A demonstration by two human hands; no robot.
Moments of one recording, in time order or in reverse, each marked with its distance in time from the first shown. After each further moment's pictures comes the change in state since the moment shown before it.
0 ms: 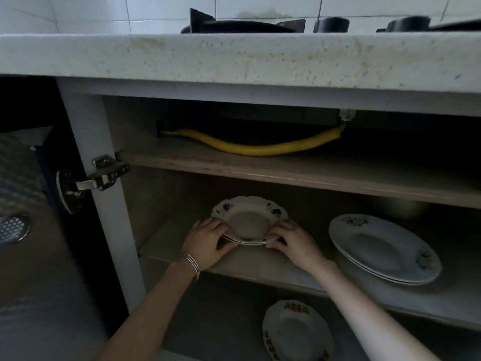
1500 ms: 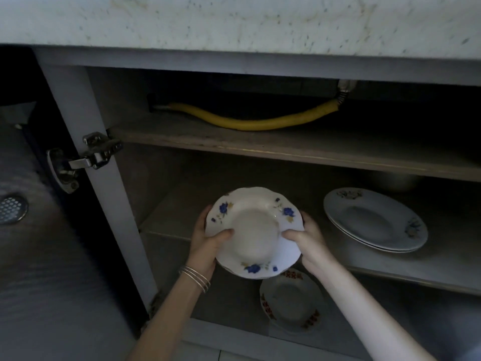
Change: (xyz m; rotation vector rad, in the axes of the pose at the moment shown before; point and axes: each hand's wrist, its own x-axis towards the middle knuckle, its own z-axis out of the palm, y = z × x) left_hand -0.045 0.068 -0.023 -1.595 0.155 -0.832; right_hand -0.059 -0.043 -0.016 1.127 0.188 0.708
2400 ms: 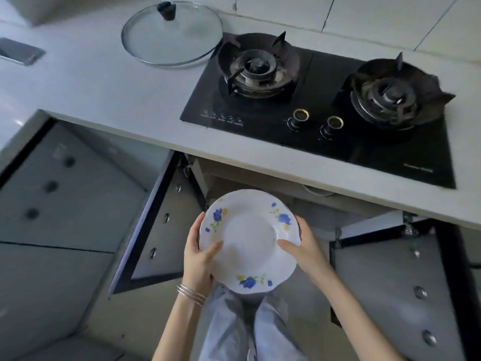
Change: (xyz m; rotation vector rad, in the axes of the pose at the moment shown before) left_hand -0.301 0.413 0.087 0.034 0.328 -0.315; right_hand -0.315 -0.384 0.007 -0.218 -0.225 0.383
